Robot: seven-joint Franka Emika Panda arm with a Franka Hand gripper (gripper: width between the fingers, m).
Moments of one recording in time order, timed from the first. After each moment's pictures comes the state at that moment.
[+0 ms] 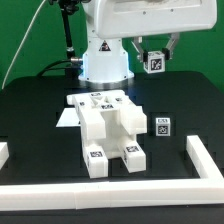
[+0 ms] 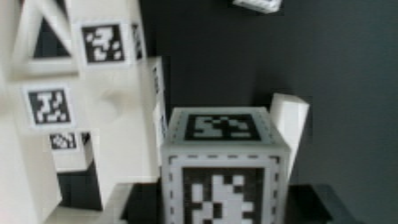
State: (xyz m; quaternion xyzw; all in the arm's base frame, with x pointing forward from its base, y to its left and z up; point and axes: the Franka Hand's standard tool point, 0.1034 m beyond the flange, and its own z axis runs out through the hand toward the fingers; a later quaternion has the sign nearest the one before) arm 0.517 0.060 0.163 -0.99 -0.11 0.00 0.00
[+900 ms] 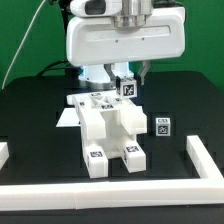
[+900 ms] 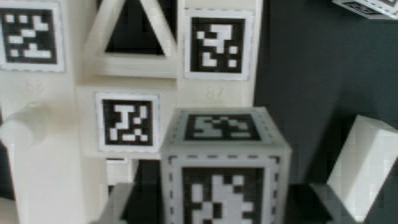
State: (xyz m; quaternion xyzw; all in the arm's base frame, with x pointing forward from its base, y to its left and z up) arm 0.522 0.028 0.132 -0.99 -0.13 -0.01 -0.01
